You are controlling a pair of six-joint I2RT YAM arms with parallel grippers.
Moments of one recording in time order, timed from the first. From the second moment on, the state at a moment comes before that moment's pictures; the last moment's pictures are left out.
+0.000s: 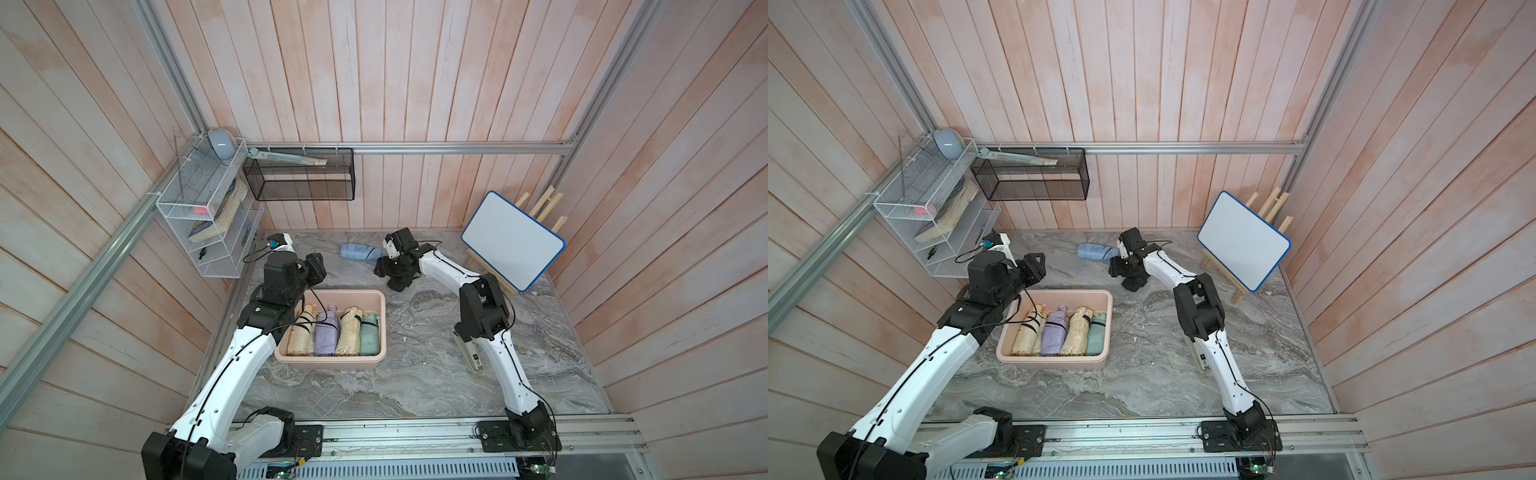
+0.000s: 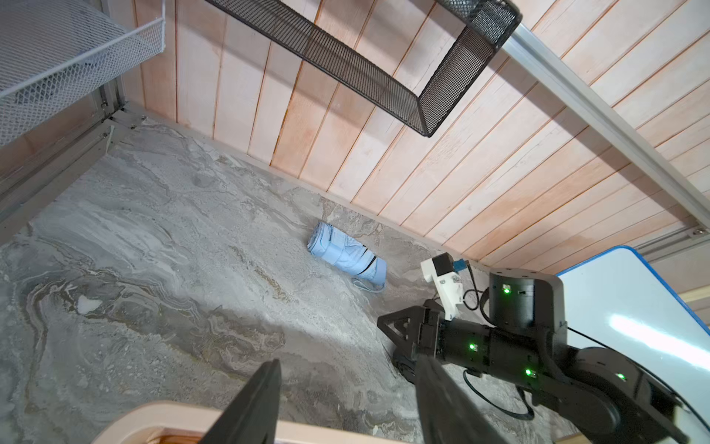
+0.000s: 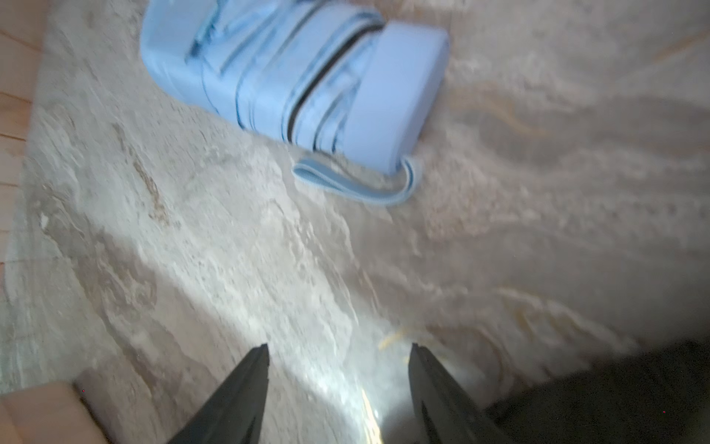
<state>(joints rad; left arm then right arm) -0.23 1.09 0.99 -0.30 -0.09 -0.55 0.58 2.45 2.07 -0.60 -0.26 0.39</state>
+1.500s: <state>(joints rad) 0.03 0.80 0.82 -0.54 -0.17 -0.52 0.47 2.09 1.65 -0.38 0.03 0.21</state>
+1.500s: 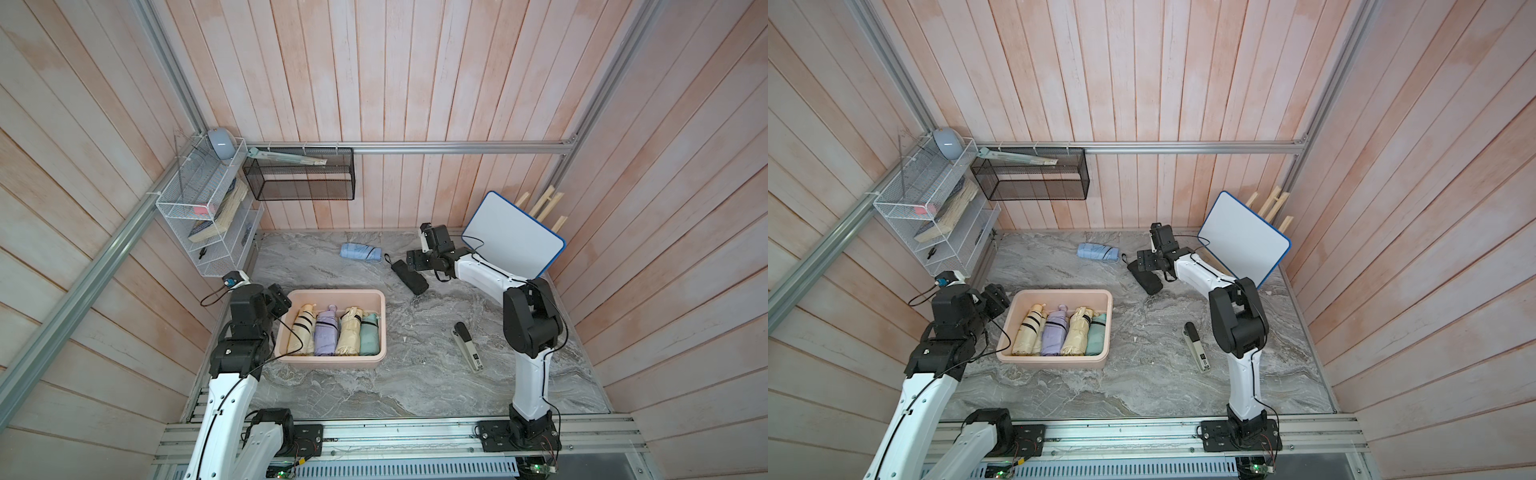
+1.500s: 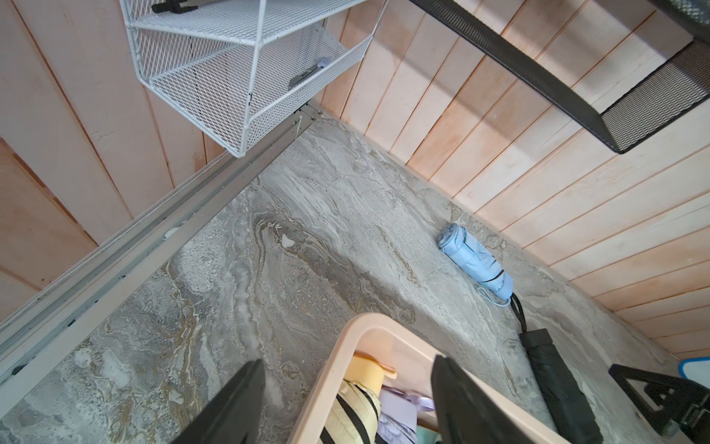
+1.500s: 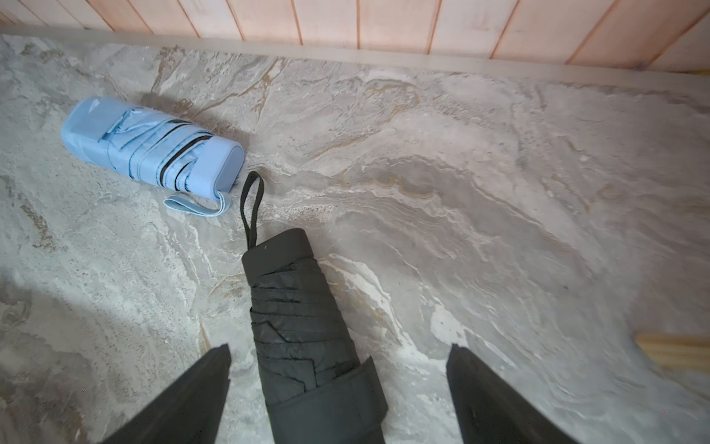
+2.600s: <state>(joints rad) 0.07 0.86 0.81 -0.55 -0.10 -0.46 0.49 2.45 2.11 -0.78 -0.10 -0.11</state>
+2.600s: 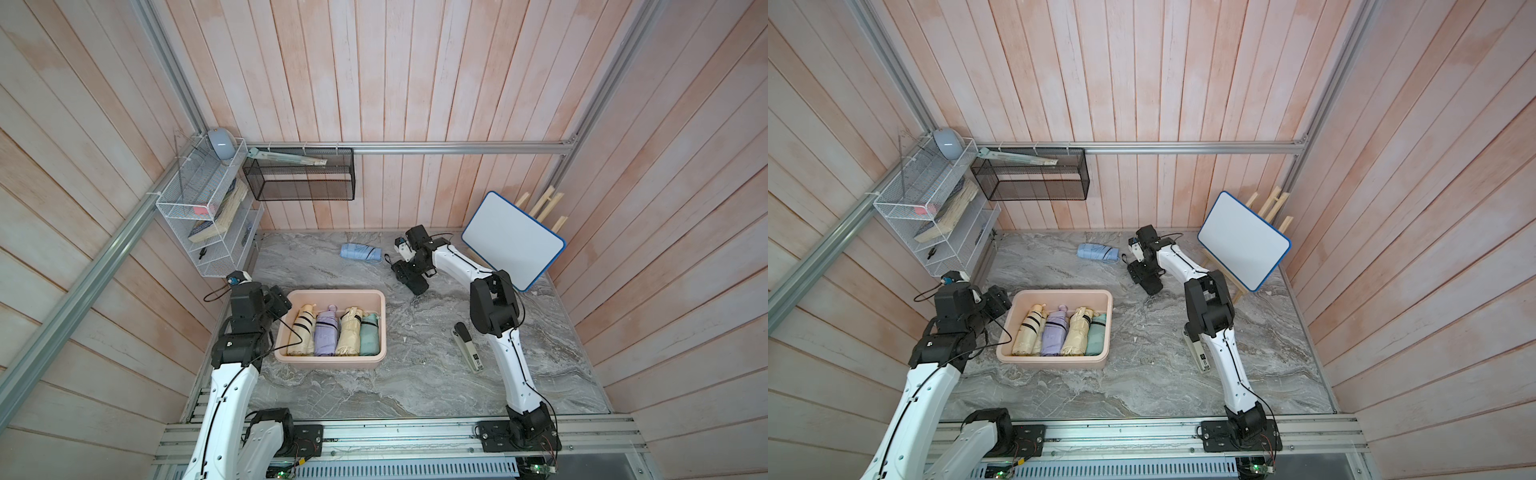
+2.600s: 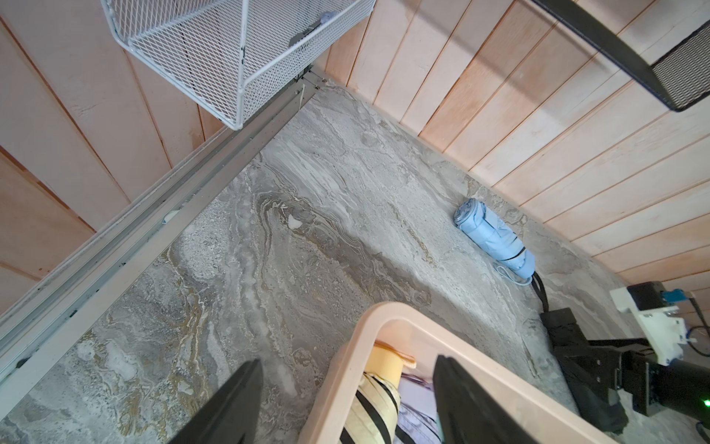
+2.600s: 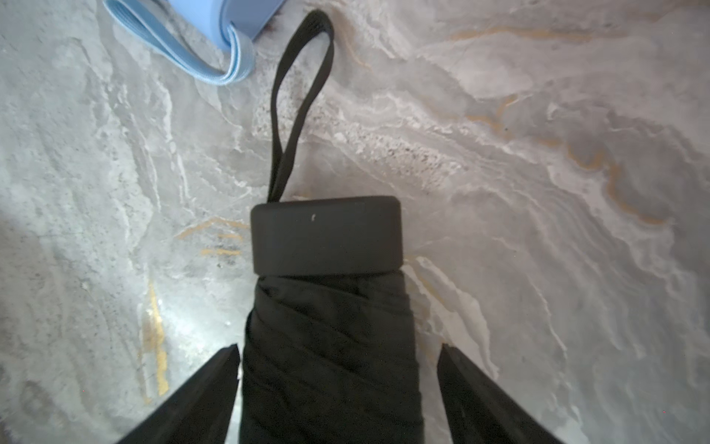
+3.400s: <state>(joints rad) 0.11 1.05 0.85 -0.62 0.01 -0.22 0.51 2.25 1.84 -0.69 -0.10 0.01</state>
